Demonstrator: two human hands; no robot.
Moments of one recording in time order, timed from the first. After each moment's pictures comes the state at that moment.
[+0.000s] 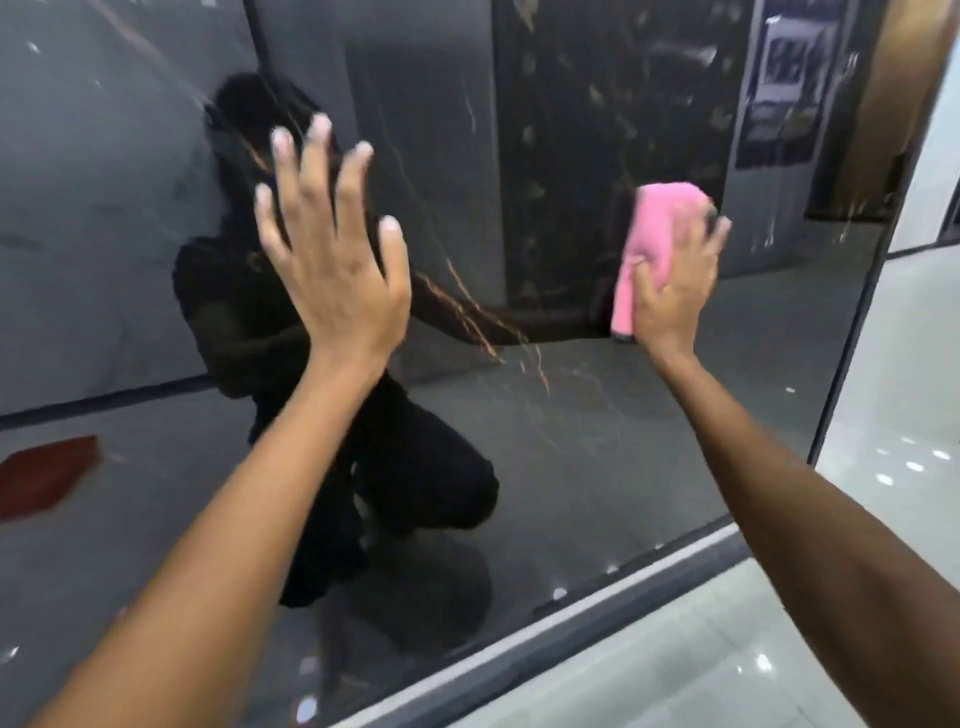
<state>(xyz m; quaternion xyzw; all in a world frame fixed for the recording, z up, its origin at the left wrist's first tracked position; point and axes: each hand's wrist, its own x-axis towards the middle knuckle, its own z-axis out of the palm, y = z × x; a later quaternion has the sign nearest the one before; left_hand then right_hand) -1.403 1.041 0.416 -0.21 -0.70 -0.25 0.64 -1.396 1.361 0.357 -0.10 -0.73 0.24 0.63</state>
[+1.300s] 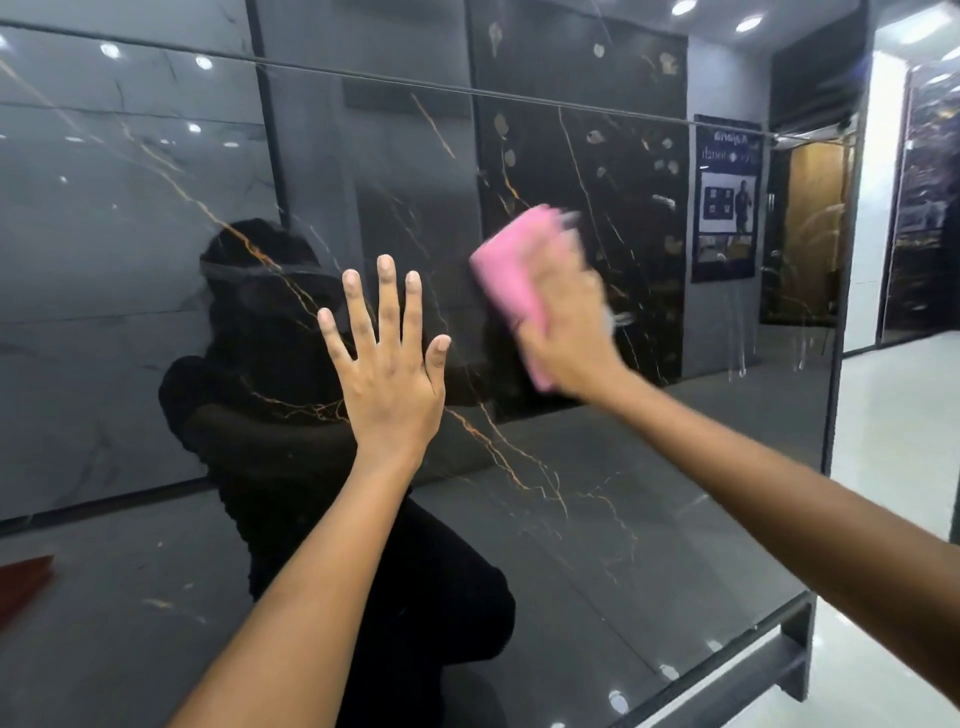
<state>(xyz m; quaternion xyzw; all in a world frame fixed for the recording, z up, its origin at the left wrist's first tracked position) -1.431 1.040 0.459 -0.17 -0.74 -0.14 0.63 -1.380 1.236 0.501 0.07 -0.81 0.05 0.58</state>
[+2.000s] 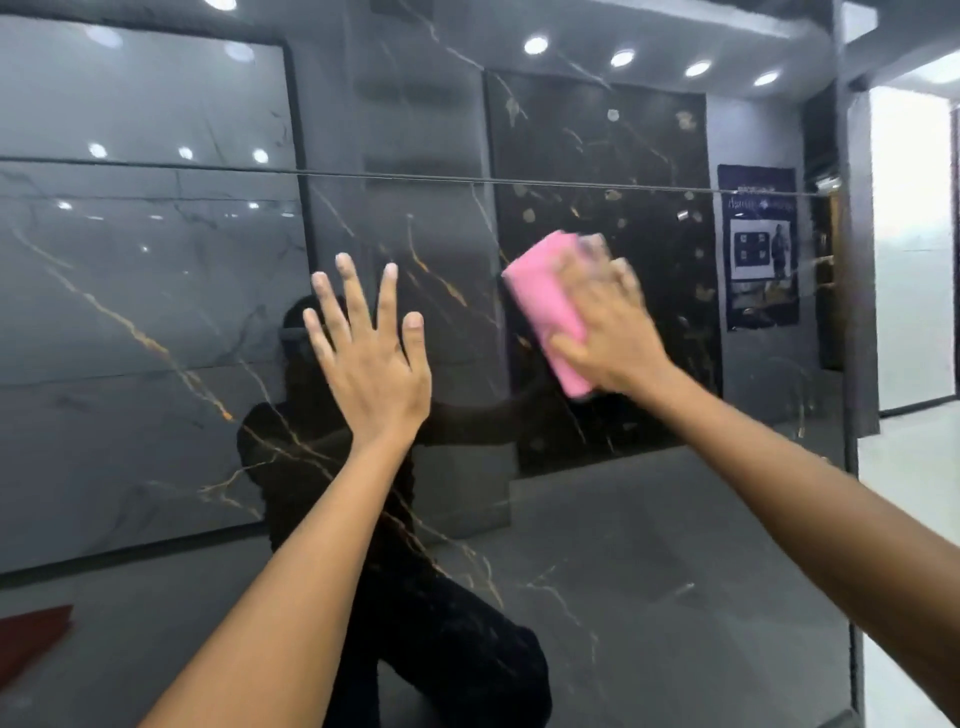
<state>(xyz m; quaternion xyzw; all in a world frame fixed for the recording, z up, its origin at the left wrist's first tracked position) -1.424 1.131 0.527 -0.14 -0.70 -0.26 0.64 -1.381 1.381 0.550 0.08 -0.78 -0.11 0.61</state>
